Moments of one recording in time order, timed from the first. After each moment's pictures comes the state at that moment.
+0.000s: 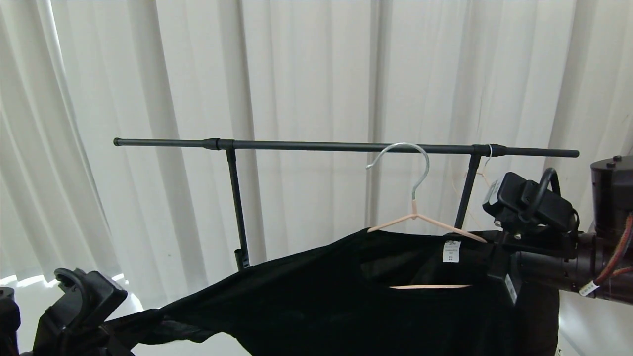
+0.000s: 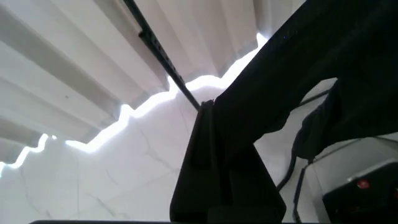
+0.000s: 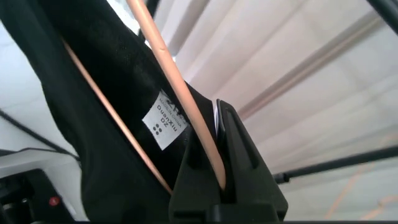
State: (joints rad) left arm 0.04 1.20 -0.10 -0.55 -0.32 0.50; right arm 0.65 1.38 -0.73 -0.24 0.12 -0.38
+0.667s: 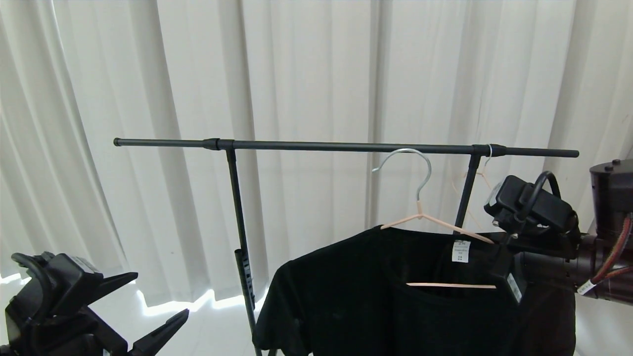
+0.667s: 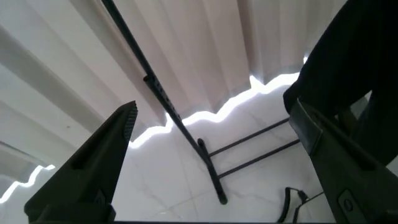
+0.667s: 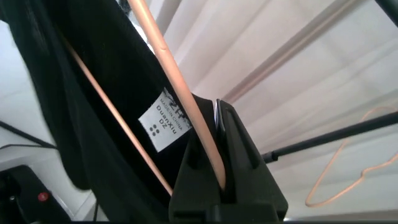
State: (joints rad) left arm -0.04 1.09 -0.15 -0.55 -0.33 0.38; right arm 0.63 1.38 -0.72 -0.21 0.06 -0.38
